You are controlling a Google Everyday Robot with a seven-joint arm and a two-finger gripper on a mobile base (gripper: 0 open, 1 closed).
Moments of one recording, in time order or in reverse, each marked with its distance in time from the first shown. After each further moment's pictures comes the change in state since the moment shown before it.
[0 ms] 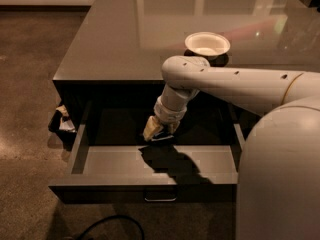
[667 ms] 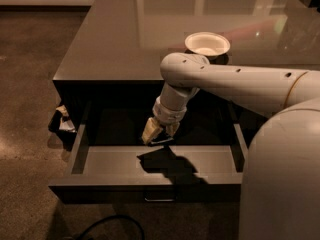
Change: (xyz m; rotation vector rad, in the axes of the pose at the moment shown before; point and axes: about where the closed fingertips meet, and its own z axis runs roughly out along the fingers) arm 0.017 0.015 -0.010 -0.023 0.057 -0.020
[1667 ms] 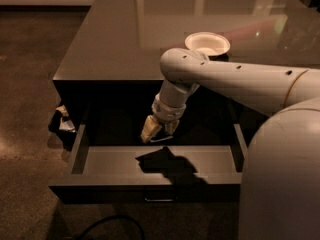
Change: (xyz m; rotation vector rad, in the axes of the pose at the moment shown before) arm 0.000 0.006 -0.010 -0.022 0.017 -0.025
